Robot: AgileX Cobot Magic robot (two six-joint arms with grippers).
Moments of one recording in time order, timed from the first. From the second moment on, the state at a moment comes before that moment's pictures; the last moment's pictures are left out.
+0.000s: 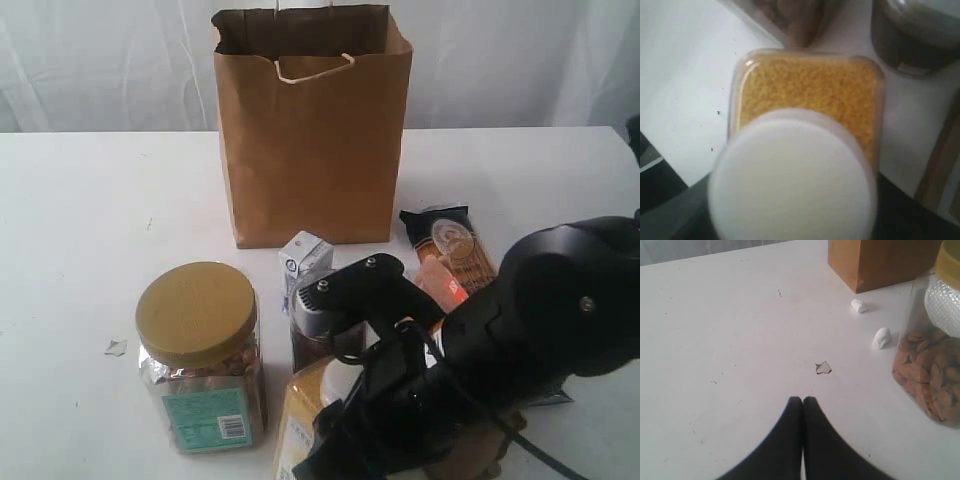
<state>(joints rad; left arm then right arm) -0.28 0.00 0.02 -0.04 0.39 0.09 0.83 1.39 -0.75 0.41 0.62 -0.12</state>
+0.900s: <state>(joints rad) -0.28 0.00 0.02 -0.04 0.39 0.09 0.83 1.32 -0.84 0.25 0.76 -0.07</state>
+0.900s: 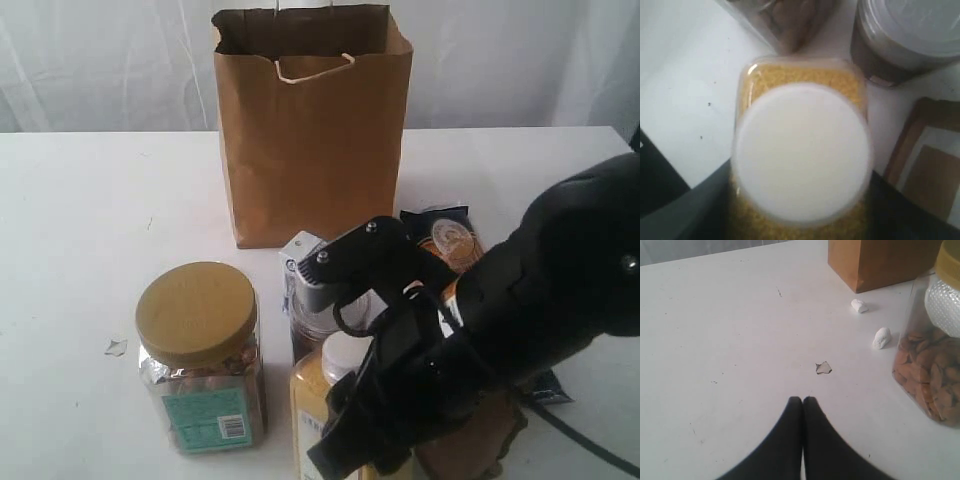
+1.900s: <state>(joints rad) -0.28 0.00 0.02 -0.04 0.39 0.09 0.61 1.19 -1.24 0.55 0.67 -0.04</state>
